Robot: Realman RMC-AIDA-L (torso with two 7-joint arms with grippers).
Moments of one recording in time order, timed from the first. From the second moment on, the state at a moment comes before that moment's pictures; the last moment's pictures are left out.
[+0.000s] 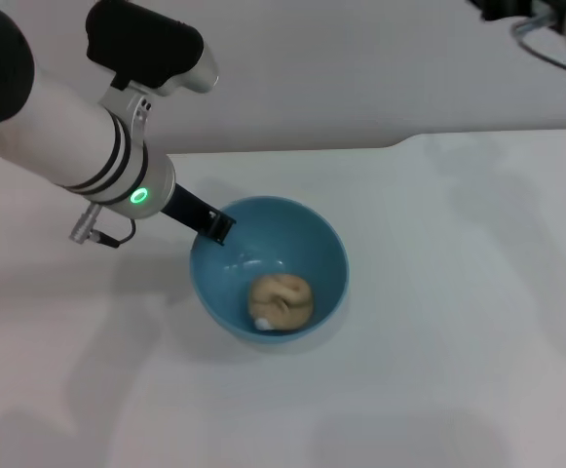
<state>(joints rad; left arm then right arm) -0.72 -2.06 1.58 1.16 -0.51 -1.17 0.25 0.35 2.09 -1.68 -1.67 -0.04 0.63 0.15</state>
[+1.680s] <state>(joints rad) -0.80 -2.06 1.72 1.03 -0.65 -1.11 0.26 0.29 2.08 -1.67 -1.64 -0.04 0.50 0.19</state>
